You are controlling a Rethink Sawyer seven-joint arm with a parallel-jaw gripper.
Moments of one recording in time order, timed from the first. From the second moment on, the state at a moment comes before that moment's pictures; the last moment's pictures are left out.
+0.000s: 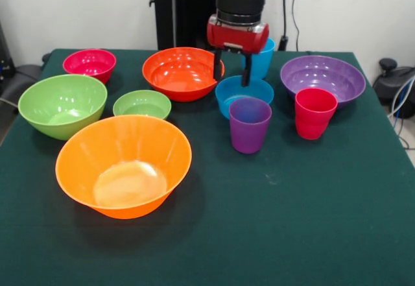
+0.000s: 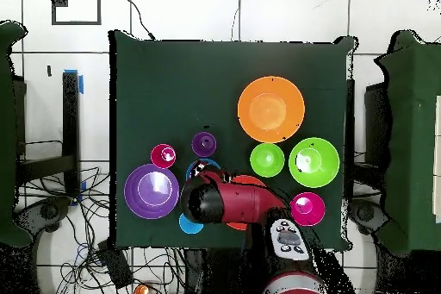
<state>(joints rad) -0.26 -0.68 0.02 2.02 -0.17 0.06 2.10</state>
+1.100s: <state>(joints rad) -0.28 -0.81 0.08 2.05 -0.18 0.07 2.10</state>
